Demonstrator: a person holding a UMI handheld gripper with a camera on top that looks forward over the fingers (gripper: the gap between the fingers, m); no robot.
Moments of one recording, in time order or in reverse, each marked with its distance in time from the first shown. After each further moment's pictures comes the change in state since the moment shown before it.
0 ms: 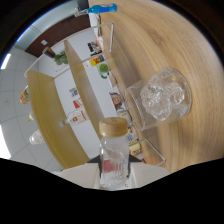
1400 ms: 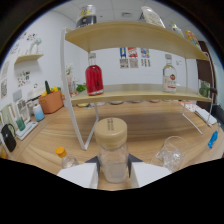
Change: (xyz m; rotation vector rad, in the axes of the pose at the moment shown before) arm 0.109 0.017 -0.007 -0.218 0.444 -1.828
